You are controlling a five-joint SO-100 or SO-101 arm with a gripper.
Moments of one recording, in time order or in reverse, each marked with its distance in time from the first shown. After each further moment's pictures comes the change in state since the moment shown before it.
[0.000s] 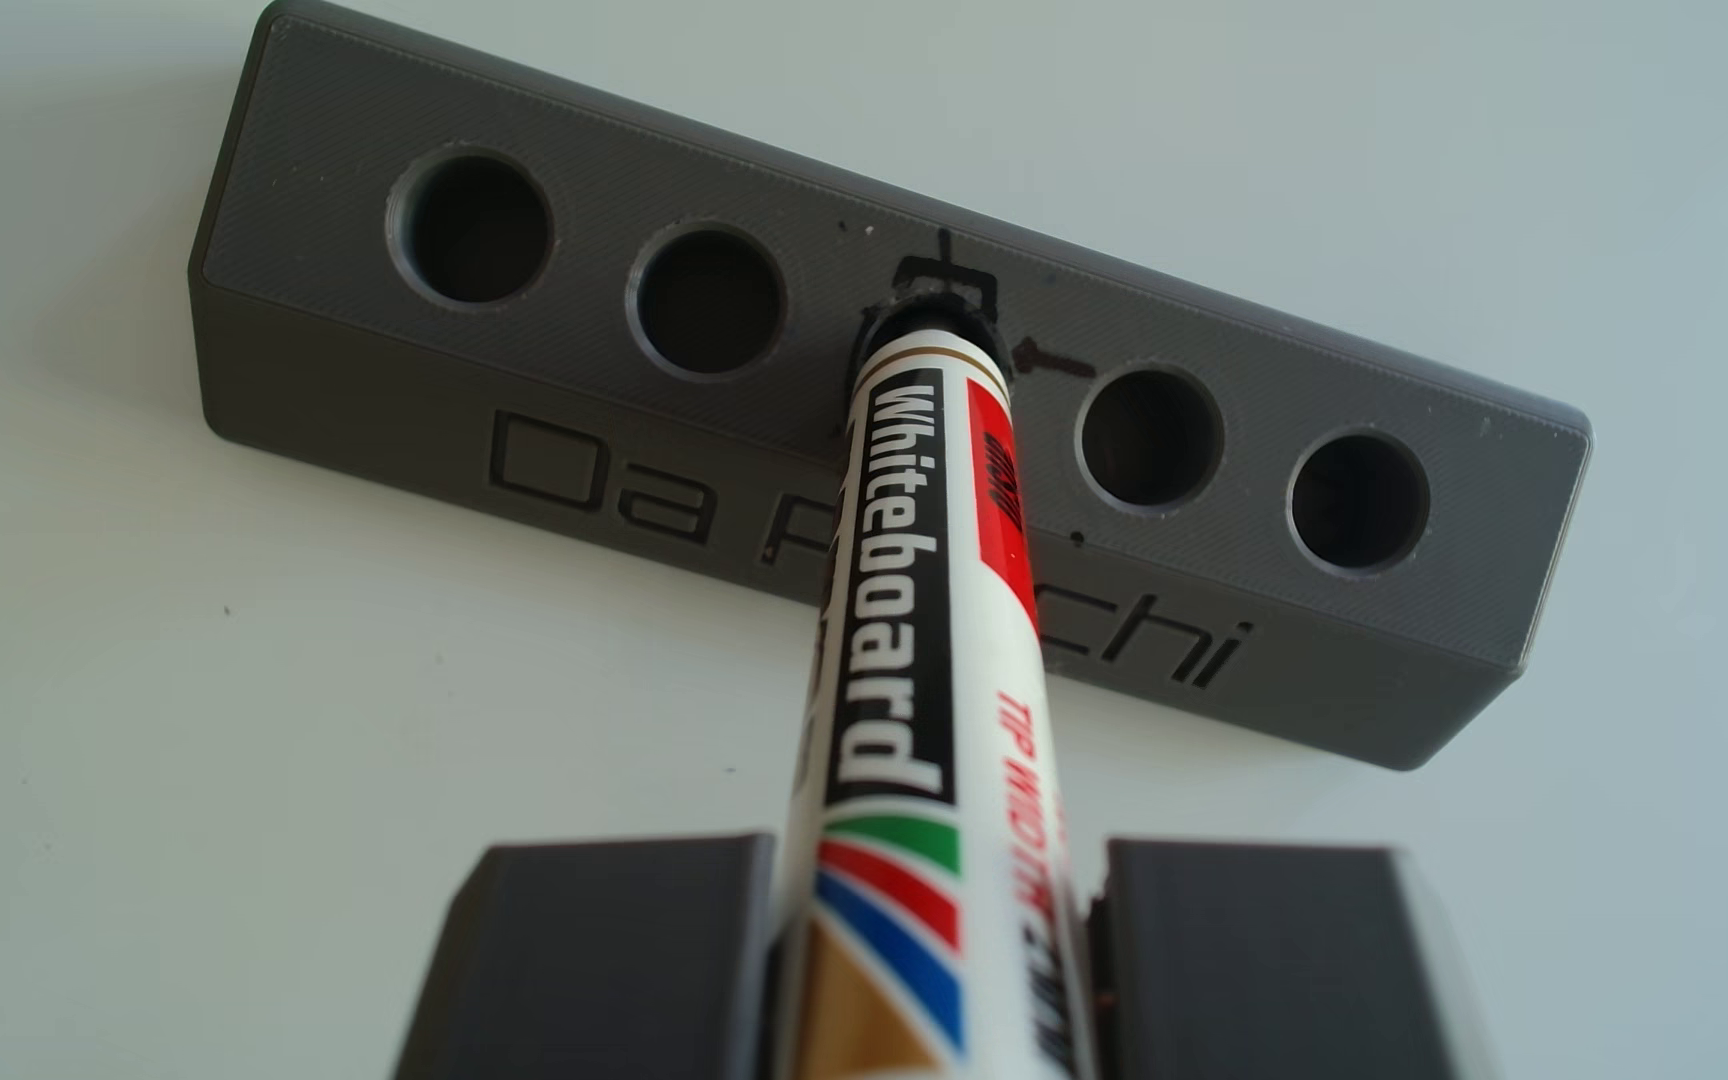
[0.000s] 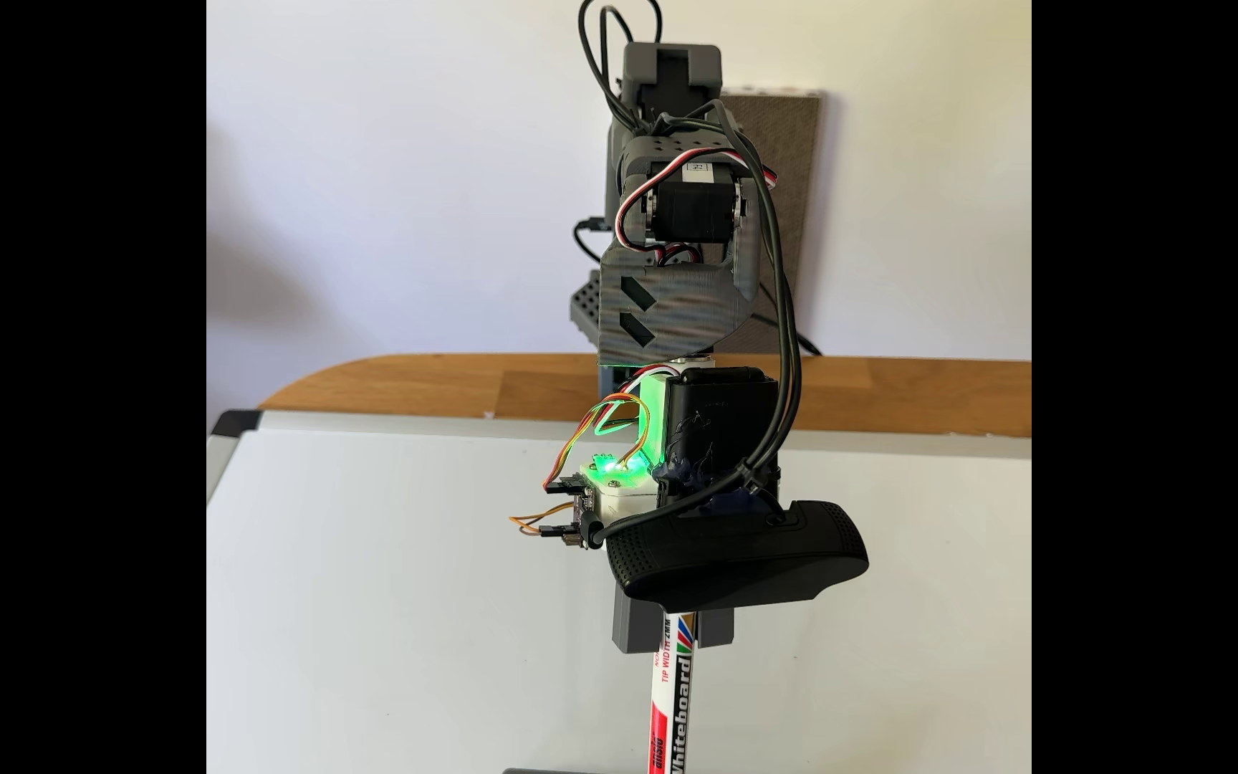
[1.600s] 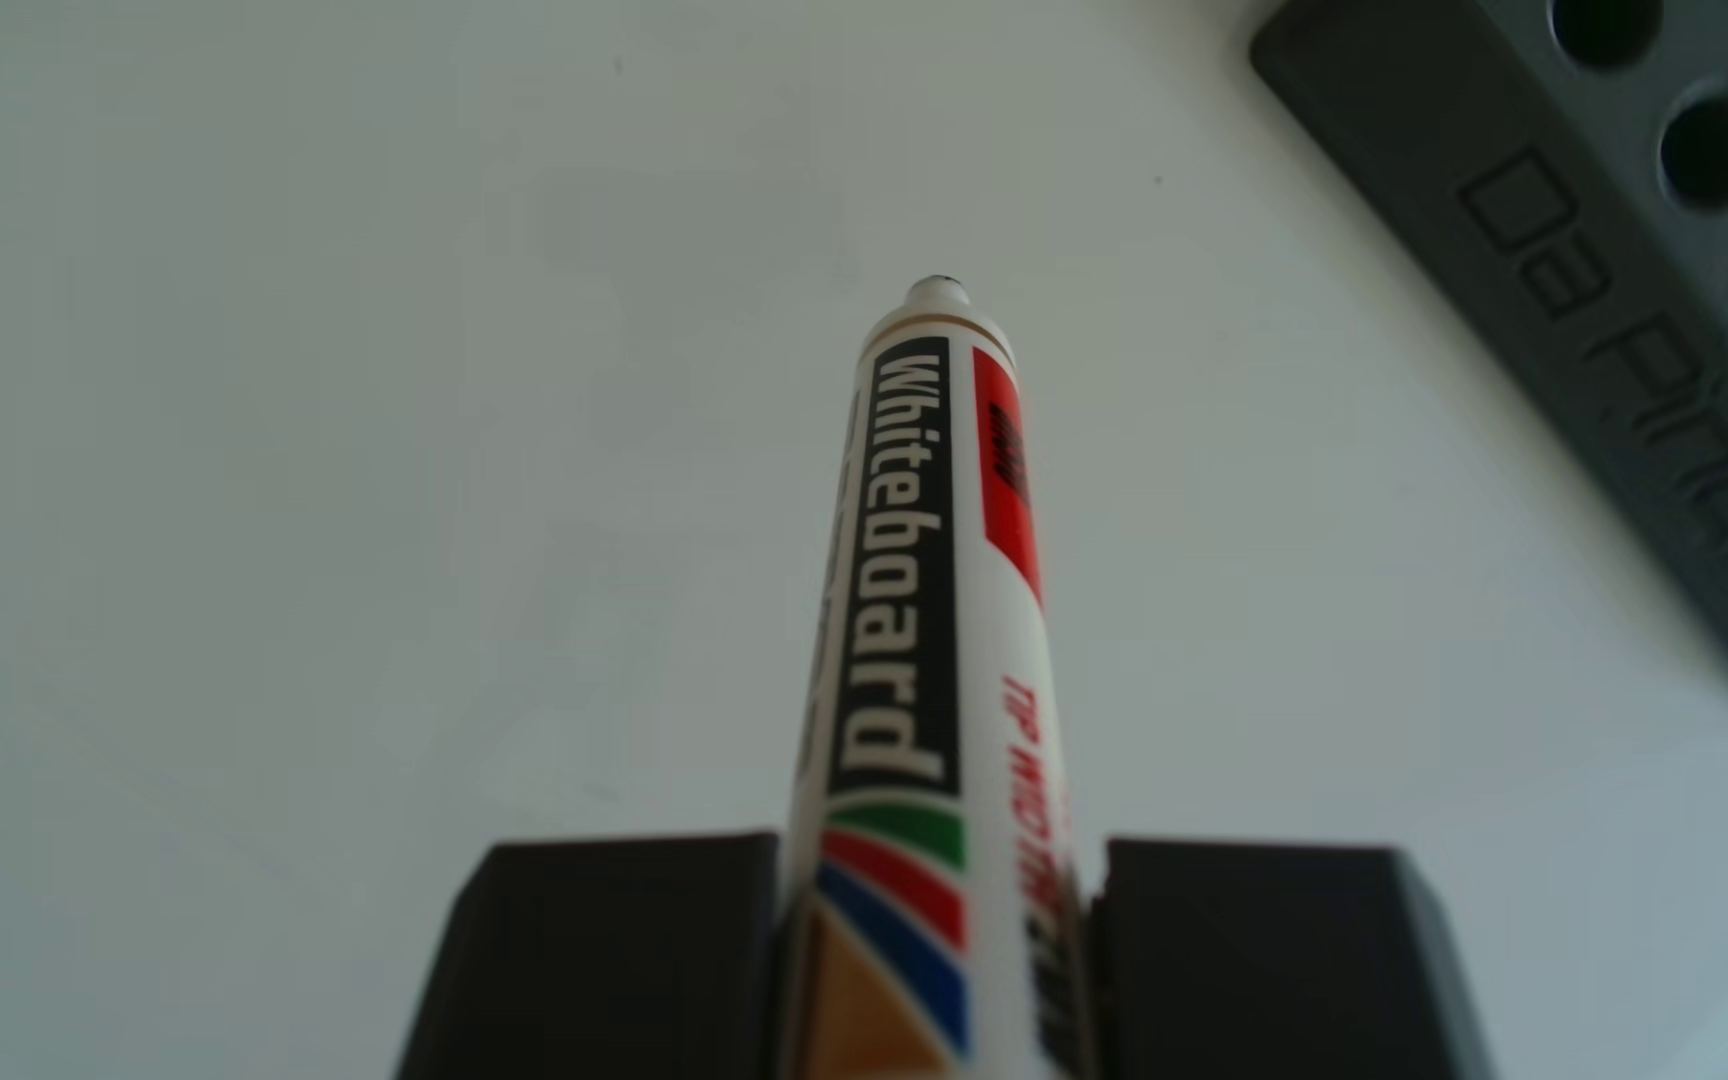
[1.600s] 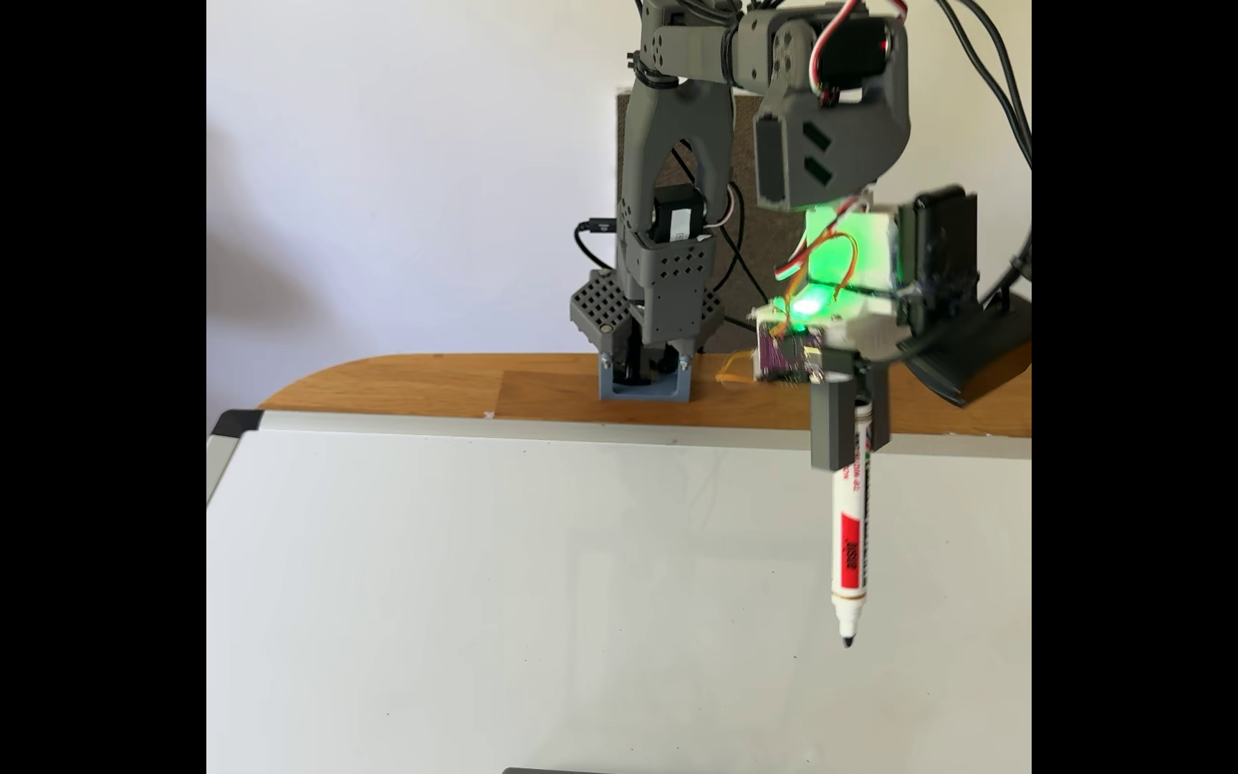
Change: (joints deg) arm -19.7 25.2 19.7 13.4 -22.1
